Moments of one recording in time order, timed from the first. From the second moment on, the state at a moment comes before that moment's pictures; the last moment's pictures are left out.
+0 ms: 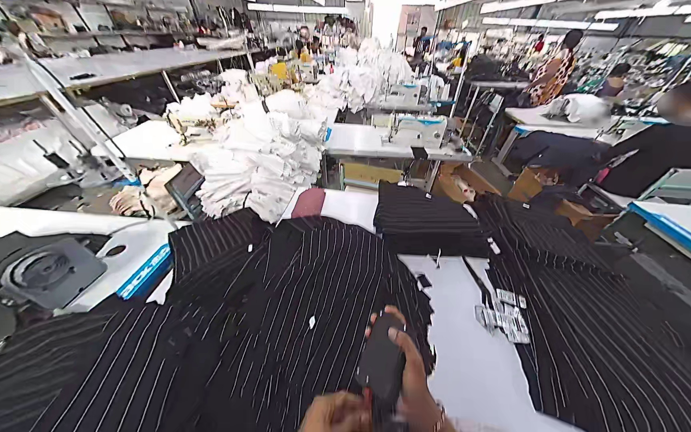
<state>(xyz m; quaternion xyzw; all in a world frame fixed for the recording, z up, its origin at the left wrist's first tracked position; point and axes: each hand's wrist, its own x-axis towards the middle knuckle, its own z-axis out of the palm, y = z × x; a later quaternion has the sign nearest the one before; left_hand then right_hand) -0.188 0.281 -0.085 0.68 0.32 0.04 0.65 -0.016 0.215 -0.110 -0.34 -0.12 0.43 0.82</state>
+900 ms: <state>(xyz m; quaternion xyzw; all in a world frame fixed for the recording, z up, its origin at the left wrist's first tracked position) -0.214 0.265 -0.048 0.76 0.33 0.24 0.50 -0.029 0.261 -0.057 -0.33 0.00 0.49 0.81</state>
